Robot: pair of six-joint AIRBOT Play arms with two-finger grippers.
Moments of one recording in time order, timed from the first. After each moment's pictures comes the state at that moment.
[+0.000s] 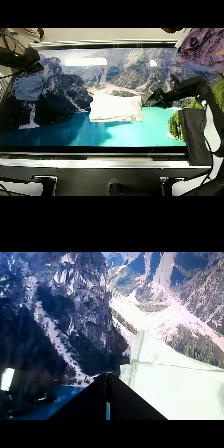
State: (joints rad) left arm 0.07 -1.62 2.04 1.26 -1.43 -1.84; right arm -0.18 -1.77 1.44 2.35 -1.32 -1.79
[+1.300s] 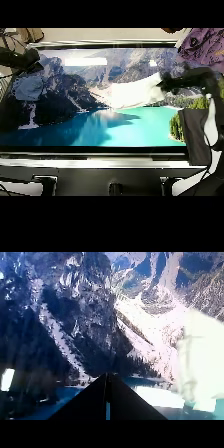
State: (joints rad) left arm 0.07 -1.62 2.04 1.26 -1.43 -1.84; right arm -0.26 -1.84 1.73 2.35 -1.18 -1.57
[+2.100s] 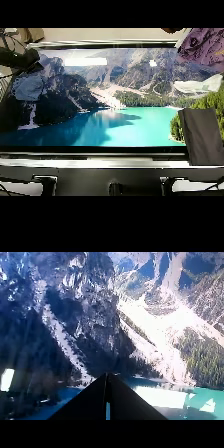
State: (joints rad) left arm 0.07 -1.62 2.04 1.26 -1.43 -1.84; right arm -0.61 -1.59 1.80 2.05 -1.11 -1.10
